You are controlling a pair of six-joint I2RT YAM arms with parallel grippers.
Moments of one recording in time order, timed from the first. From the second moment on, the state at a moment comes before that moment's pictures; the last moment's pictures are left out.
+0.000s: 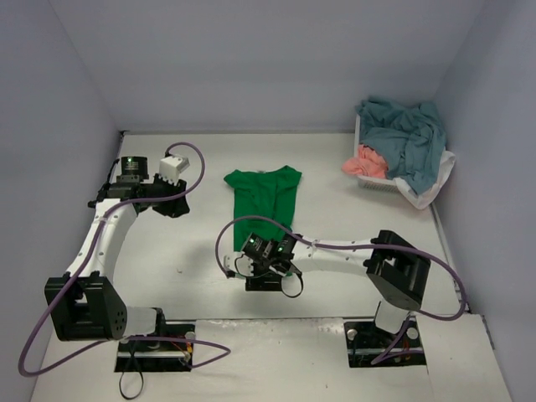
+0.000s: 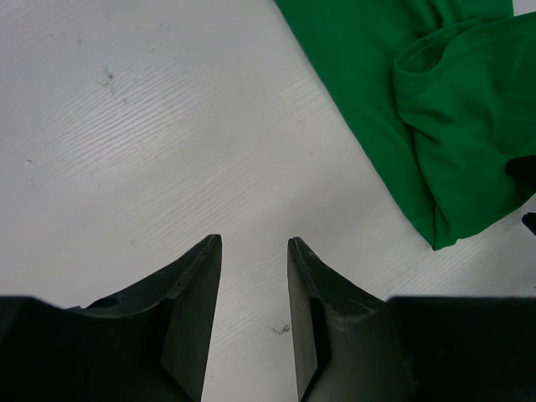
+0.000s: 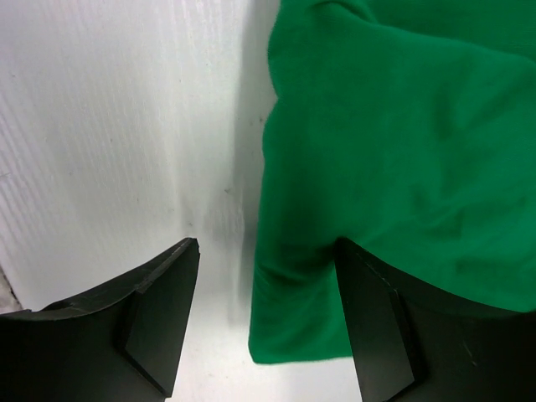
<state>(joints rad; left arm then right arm) 0.02 1.32 1.13 -0.75 0.51 0.35 1.12 1.70 1.03 -0.52 -0.01 -0.50</state>
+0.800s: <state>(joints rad) 0.02 1.32 1.13 -0.75 0.51 0.35 1.13 1.83 1.07 -0.29 0.08 -0.48</state>
